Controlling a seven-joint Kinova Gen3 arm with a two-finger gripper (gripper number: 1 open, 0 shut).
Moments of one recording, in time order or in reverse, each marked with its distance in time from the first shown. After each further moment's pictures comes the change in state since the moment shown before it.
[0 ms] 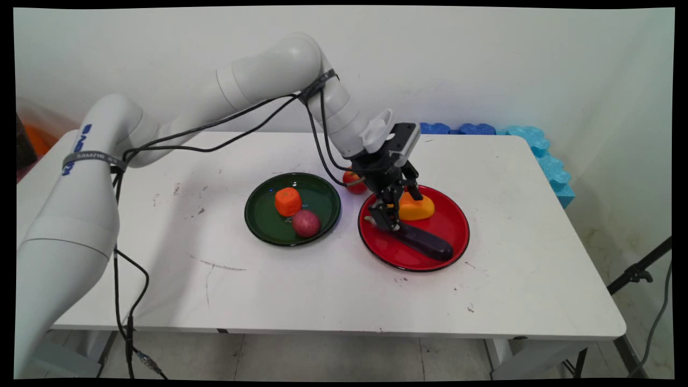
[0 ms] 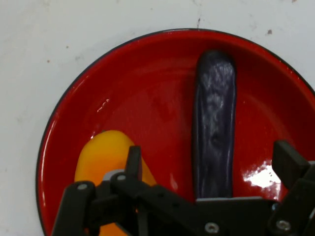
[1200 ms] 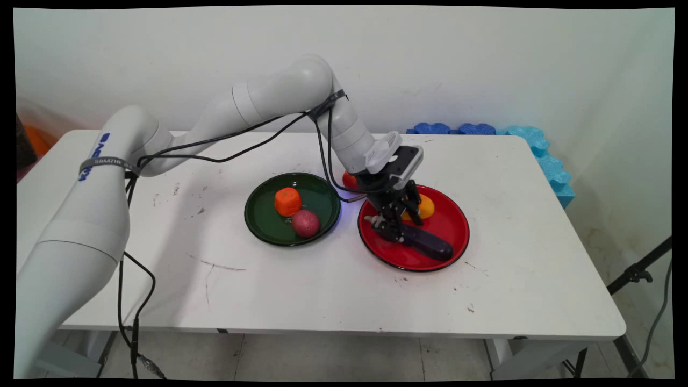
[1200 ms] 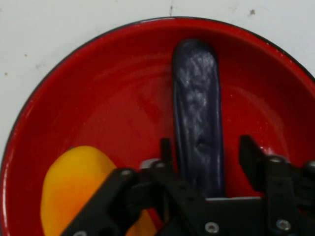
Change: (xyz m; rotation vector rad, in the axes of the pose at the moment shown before) arm -0.009 0.003 0.035 -0.048 -0.007 0.106
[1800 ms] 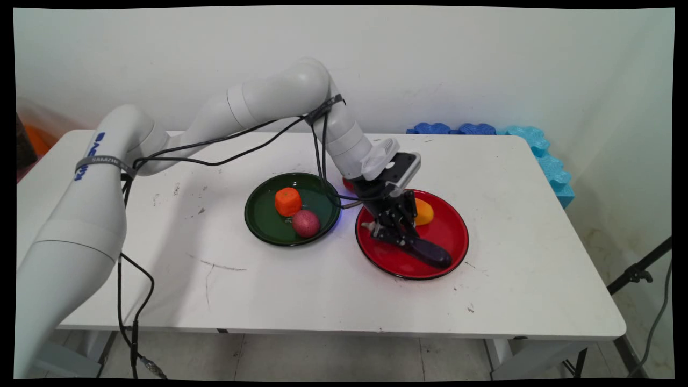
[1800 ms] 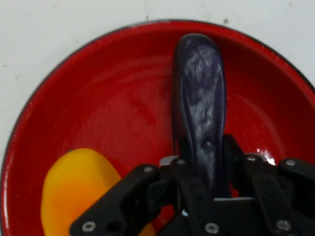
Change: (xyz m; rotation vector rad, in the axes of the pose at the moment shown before) arm 0.007 0.016 -0.002 -0.013 0.004 0.003
